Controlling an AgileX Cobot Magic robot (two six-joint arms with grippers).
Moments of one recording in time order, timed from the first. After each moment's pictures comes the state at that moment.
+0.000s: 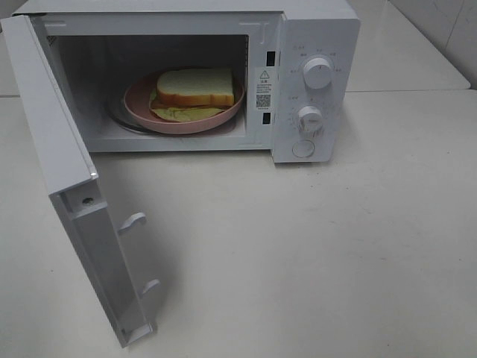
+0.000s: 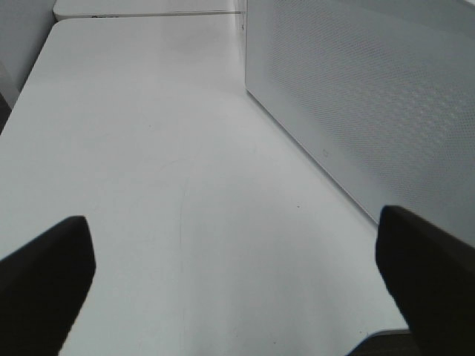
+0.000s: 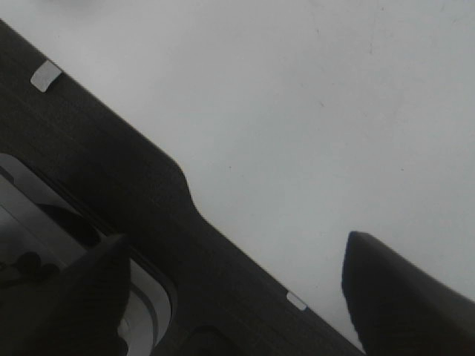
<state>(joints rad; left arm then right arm) 0.02 -0.01 -0.52 -0.08 1.08 0.07 0.67 0.47 -0.69 -0.06 1.21 0.00</state>
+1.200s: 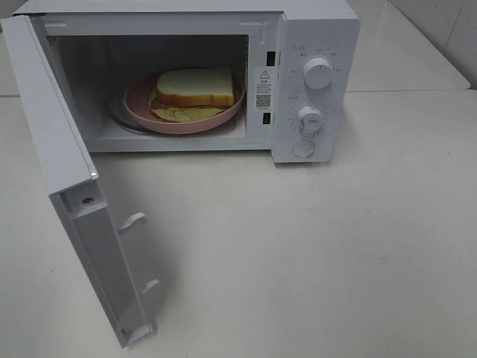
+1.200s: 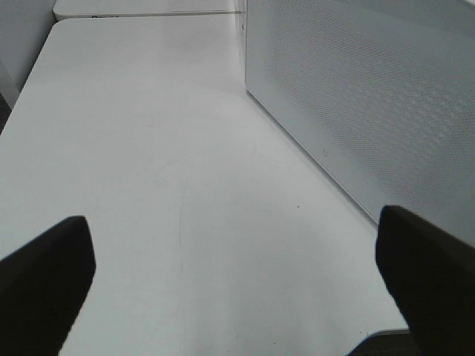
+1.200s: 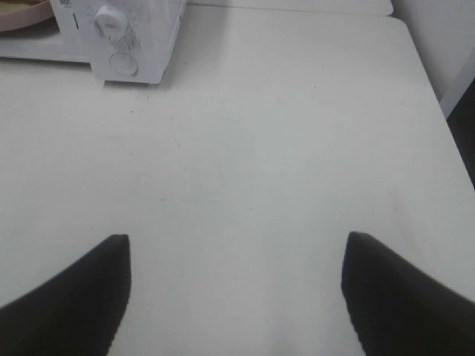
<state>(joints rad) 0.02 -0.01 -0.52 -0.08 1.08 0.07 0.09 0.00 -0.54 -0.07 1.08 0.03</state>
